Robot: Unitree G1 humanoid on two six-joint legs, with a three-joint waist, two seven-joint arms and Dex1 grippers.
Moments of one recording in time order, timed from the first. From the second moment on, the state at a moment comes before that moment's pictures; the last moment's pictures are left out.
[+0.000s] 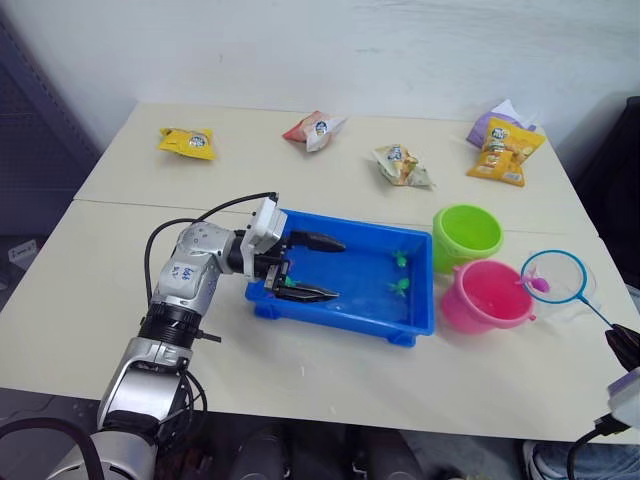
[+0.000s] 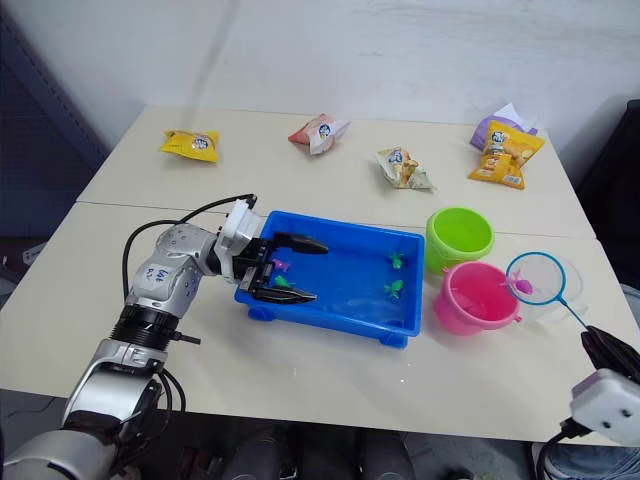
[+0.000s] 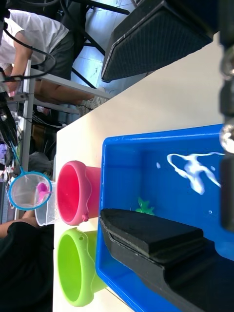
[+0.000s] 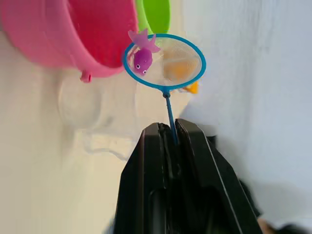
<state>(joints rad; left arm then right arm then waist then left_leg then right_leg) -0.74 0.40 -0.13 0.34 -0.43 0.17 -1.43 0.63 -0.59 -0.89 -0.36 -0.48 -0.63 0.45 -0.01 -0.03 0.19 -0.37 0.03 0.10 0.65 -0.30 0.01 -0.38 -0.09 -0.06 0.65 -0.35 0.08</state>
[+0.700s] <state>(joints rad) -0.72 0.40 -0.12 0.32 -0.43 0.18 -1.37 0.61 -0.71 -0.77 -0.22 -0.94 -0.78 -0.12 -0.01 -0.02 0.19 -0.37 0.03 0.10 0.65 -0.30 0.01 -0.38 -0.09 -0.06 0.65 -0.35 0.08</state>
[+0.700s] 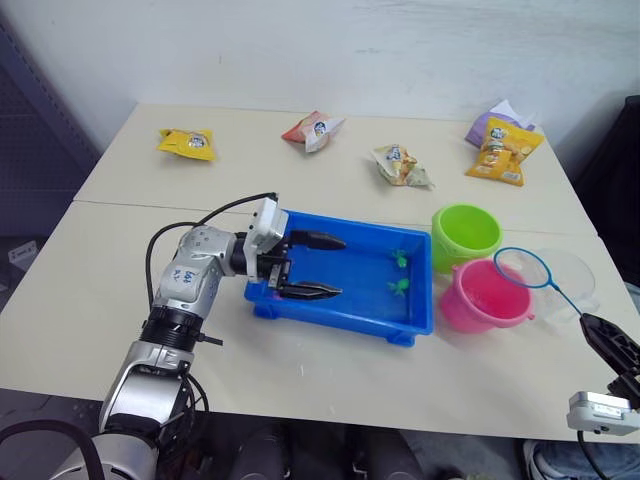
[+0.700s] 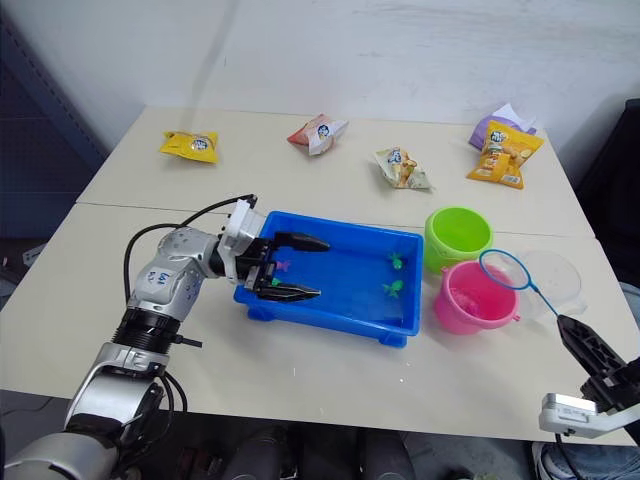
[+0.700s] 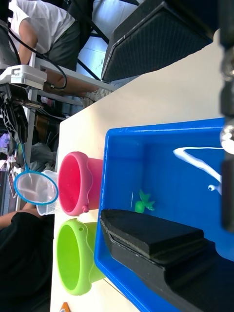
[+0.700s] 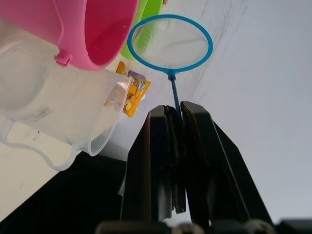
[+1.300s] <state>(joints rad) -0.49 0.66 0.09 0.24 -0.42 0.14 -1.25 0.13 -1.00 -0.10 -0.62 0.47 0.20 0.56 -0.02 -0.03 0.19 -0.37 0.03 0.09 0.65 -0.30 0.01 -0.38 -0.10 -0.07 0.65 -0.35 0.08</state>
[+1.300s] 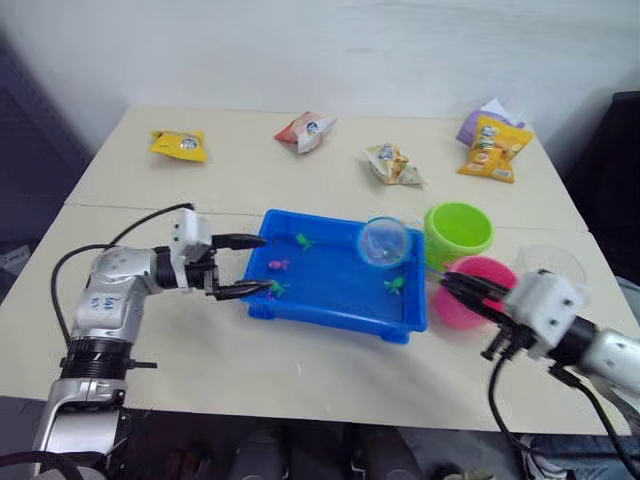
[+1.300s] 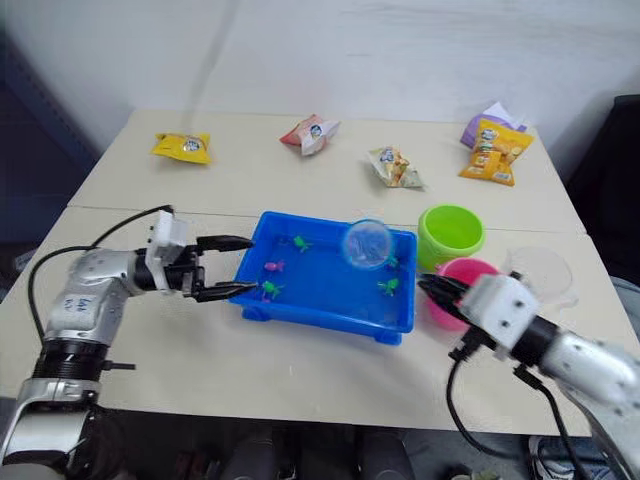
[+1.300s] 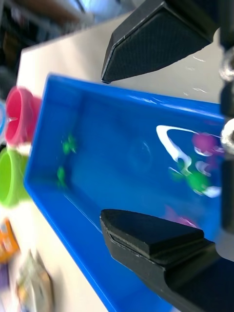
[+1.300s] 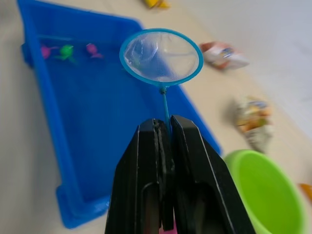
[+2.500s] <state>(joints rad) -0.23 0.88 0.20 0.13 -0.43 0.15 -1.31 -0.38 -0.85 0.32 -0.33 -0.04 0.31 0.94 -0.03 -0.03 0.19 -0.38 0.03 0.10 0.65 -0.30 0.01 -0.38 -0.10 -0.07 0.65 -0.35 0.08</state>
